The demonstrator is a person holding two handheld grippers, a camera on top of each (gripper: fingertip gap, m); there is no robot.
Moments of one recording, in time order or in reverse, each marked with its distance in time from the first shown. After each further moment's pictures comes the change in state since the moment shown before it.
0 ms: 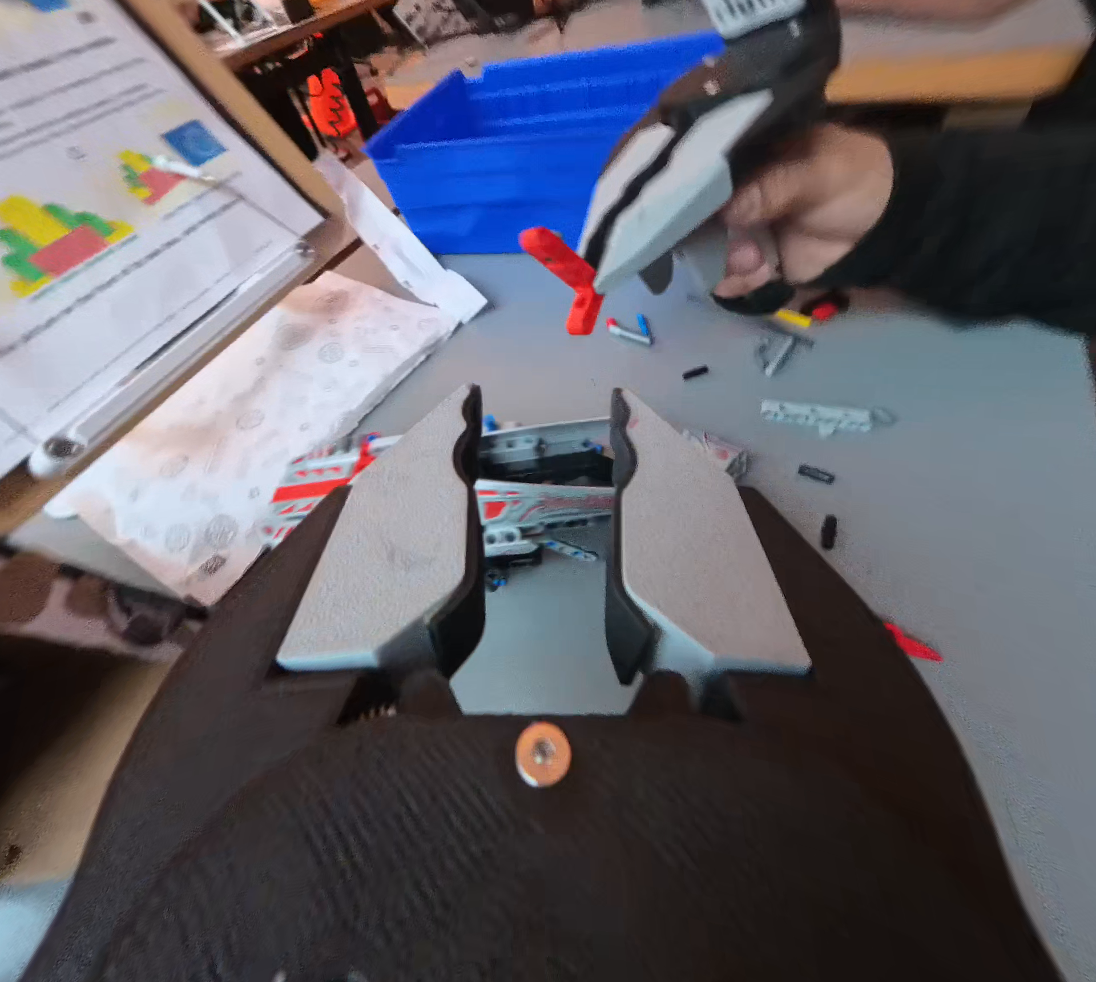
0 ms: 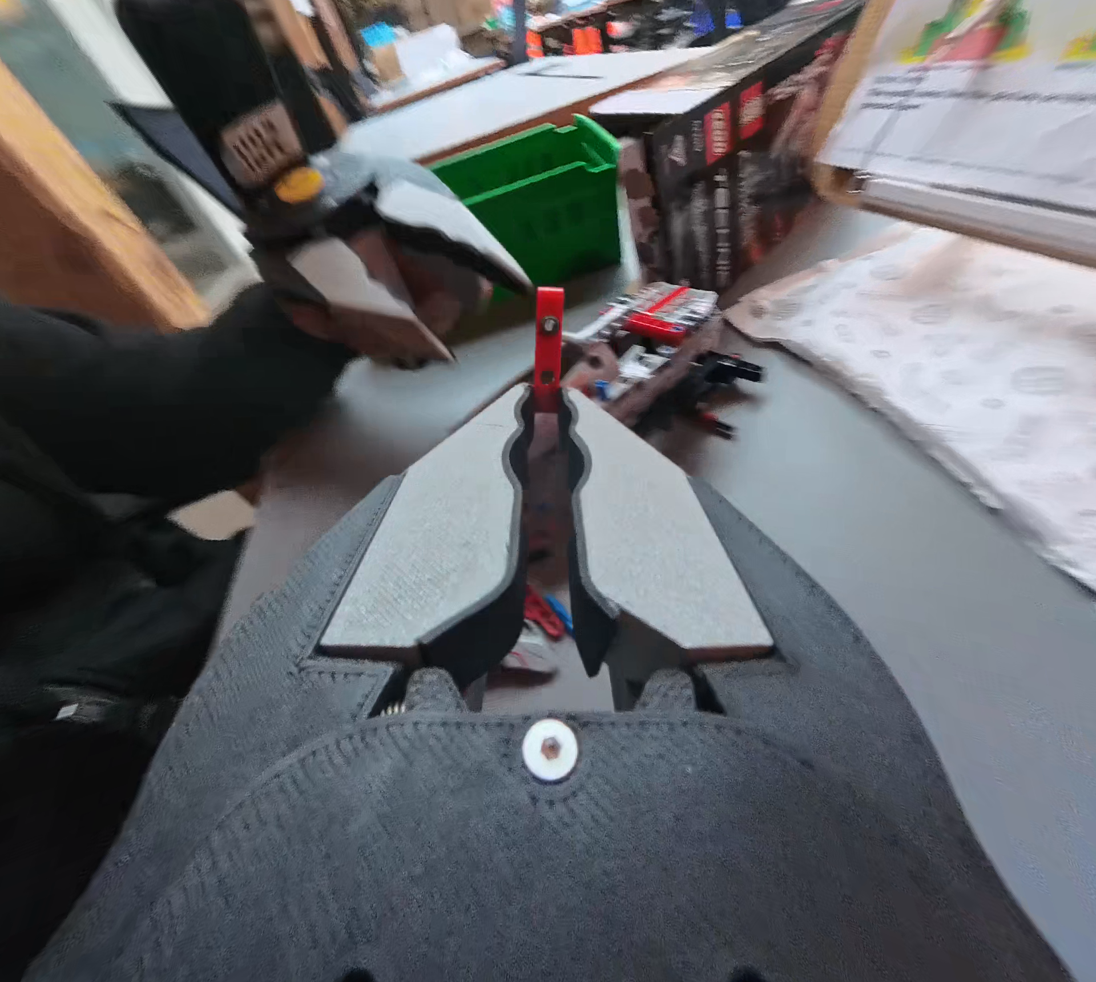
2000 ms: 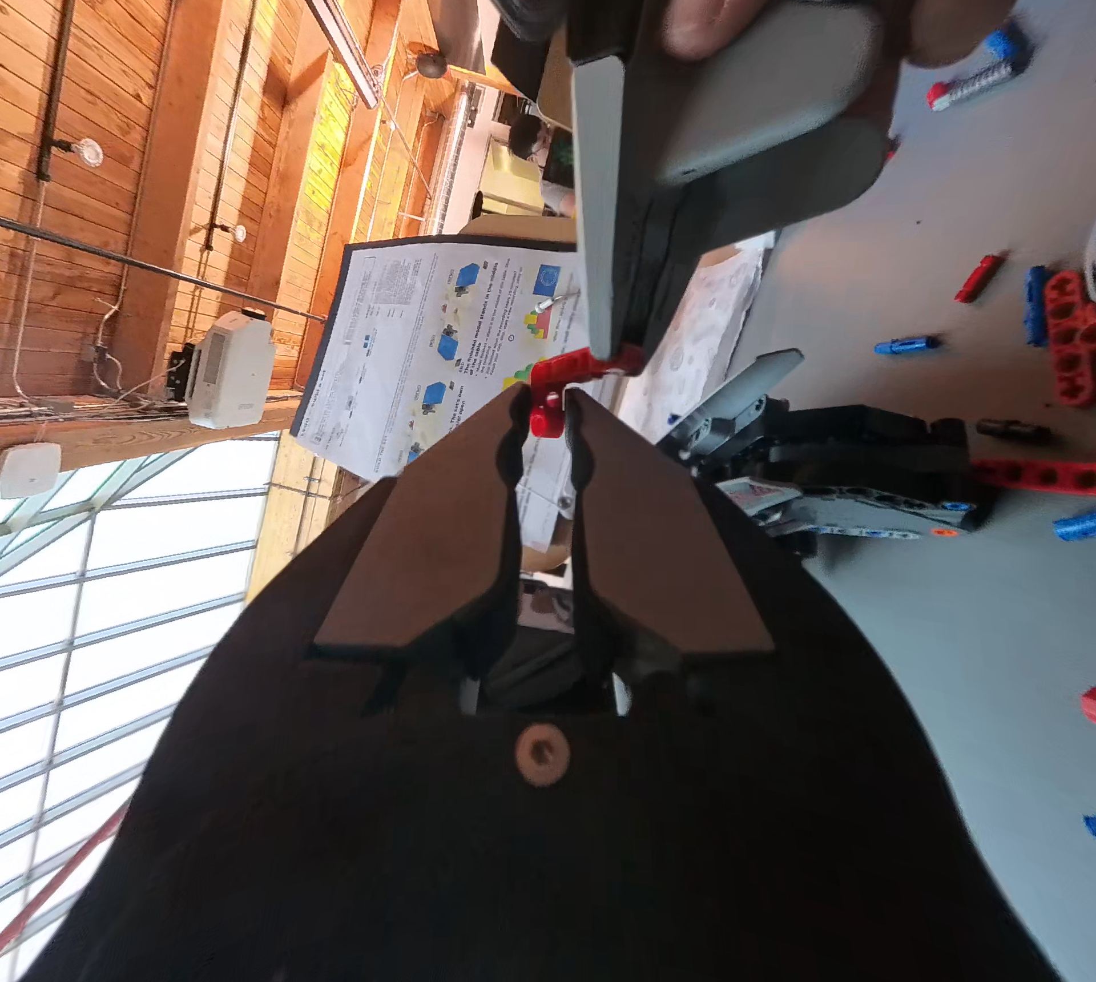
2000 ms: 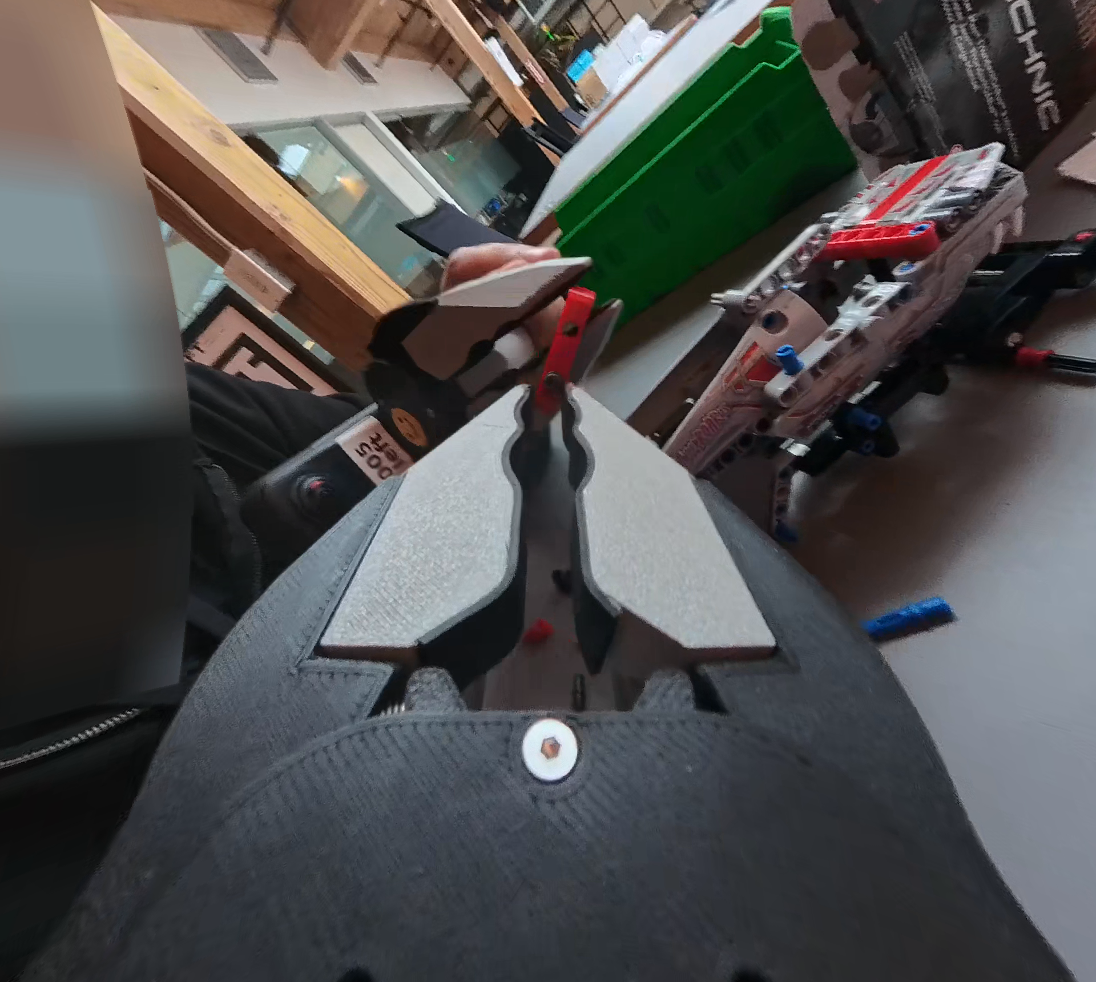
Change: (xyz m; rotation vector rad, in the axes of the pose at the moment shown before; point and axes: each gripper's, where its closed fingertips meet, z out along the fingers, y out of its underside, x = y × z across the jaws) left arm -0.012 -0.017 0.001 -0.115 -0.705 1.017; right arm -0.037 0.009 0.027 -0.028 -0.313 0.412
